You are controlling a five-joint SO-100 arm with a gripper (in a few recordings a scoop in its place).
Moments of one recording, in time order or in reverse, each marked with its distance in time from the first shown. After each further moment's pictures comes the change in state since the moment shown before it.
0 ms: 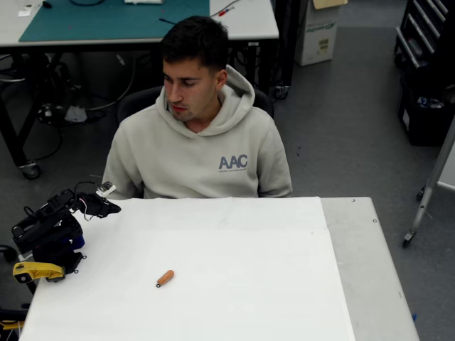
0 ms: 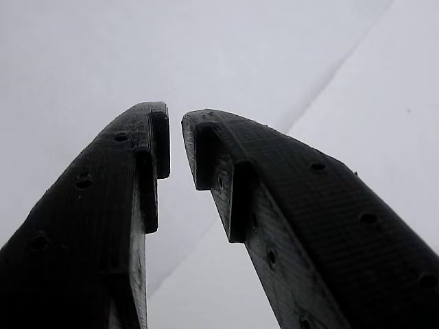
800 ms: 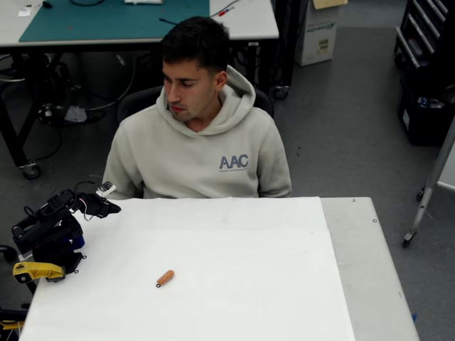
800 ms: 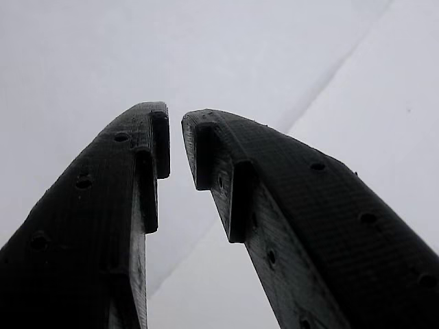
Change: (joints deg) arm 0.0 0.0 0.0 0.0 0.0
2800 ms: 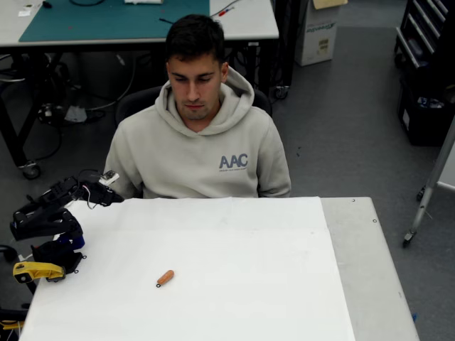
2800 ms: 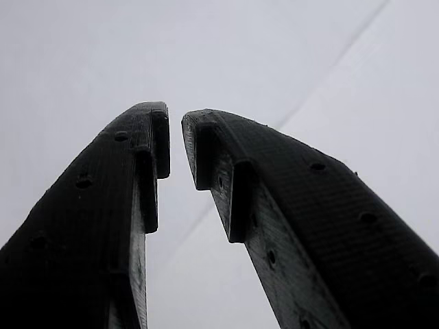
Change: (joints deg) arm 1.1 -27.0 -24.9 0.0 -2.4
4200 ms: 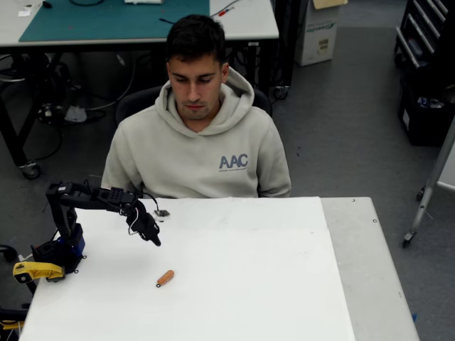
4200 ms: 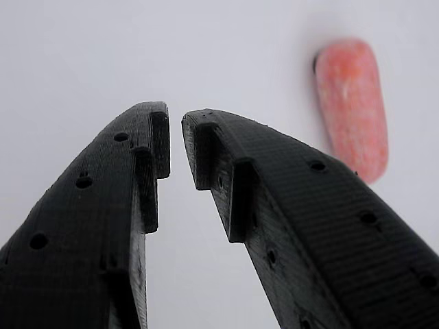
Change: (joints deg) arm 41.5 -63.6 -41.0 0.2 -25.1
